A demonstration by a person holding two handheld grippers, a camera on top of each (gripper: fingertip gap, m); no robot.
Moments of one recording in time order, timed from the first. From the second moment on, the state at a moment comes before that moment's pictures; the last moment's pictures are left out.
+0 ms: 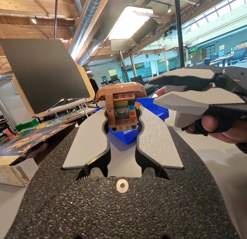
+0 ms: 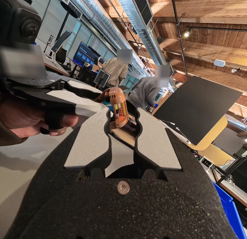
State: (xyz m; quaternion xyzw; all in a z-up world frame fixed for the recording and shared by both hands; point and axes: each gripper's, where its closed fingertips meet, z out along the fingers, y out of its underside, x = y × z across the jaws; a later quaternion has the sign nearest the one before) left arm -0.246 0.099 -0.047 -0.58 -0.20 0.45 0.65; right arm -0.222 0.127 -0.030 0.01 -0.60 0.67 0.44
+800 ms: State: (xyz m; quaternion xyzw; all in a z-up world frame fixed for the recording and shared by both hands) left arm -0.247 0.103 -0.049 -0.58 -0.19 0.45 0.65; right arm -0.220 0.125 -0.032 0.02 -0.60 0.67 0.43
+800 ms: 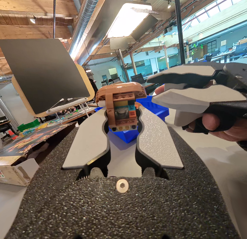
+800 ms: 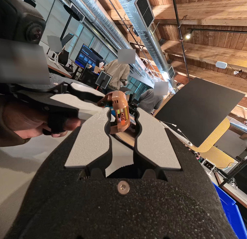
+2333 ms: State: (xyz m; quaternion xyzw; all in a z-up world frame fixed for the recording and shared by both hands) left arm -0.250 0.114 -0.068 -0.63 -0.12 0.61 0.47; right arm -0.239 0.128 -0.062 -0.03 -0.71 0.52 0.47
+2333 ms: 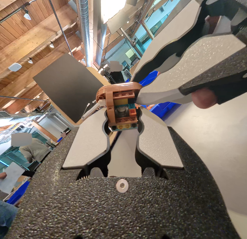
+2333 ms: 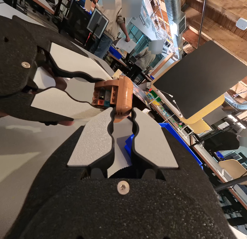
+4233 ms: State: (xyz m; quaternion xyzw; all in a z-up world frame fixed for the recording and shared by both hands) left arm -0.231 0.132 -0.068 -0.65 -0.08 0.50 0.57; right arm -0.226 0.142 -0.067 -0.03 -0.75 0.63 0.20
